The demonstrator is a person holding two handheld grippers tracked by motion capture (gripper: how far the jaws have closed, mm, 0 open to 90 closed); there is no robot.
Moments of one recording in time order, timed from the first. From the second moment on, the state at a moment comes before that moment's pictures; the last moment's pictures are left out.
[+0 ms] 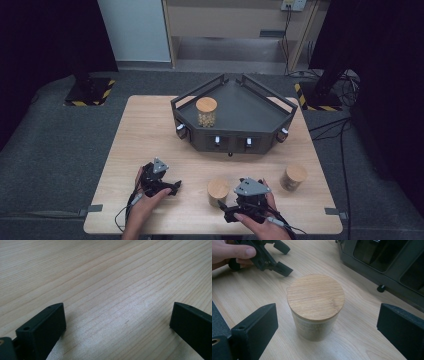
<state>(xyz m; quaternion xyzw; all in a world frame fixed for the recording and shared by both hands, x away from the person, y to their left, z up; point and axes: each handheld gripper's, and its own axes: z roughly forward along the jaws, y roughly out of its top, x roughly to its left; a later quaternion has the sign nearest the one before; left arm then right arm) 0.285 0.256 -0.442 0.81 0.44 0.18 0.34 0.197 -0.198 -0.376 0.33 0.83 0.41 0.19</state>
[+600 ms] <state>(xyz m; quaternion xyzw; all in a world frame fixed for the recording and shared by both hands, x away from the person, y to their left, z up) 0.285 0.256 -0.442 0.81 0.44 0.18 0.34 0.204 -0.188 -0.400 0.34 0.82 0.42 0.18</state>
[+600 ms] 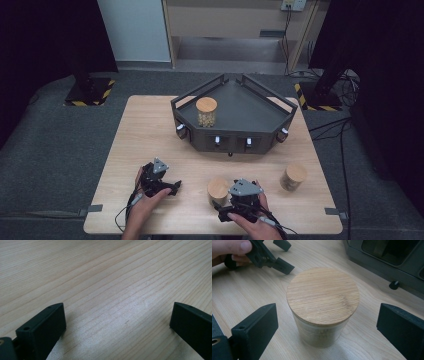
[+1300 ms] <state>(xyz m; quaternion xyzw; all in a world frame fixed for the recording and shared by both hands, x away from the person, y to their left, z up) 0.285 0.256 -0.442 0.81 0.44 0.18 0.34 0.215 -0.180 -0.422 0.35 0.81 0.44 0.17</state>
